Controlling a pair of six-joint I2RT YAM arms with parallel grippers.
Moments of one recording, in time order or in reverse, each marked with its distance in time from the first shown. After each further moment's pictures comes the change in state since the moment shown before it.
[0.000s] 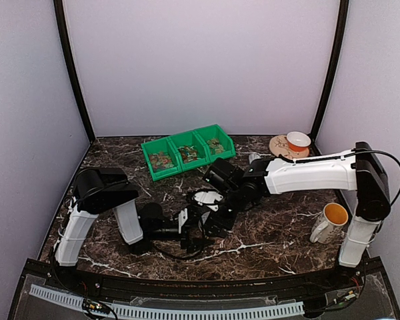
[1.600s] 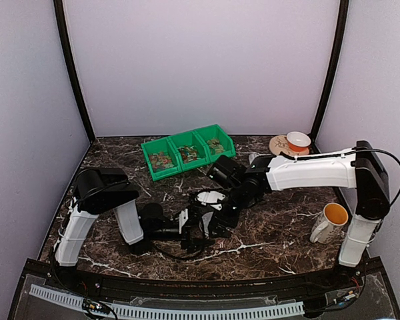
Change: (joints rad) left arm -0.003 0.003 0.005 0.000 0.004 0.000; right arm -0.035 0.010 0.012 -0.033 -0.068 -0.106
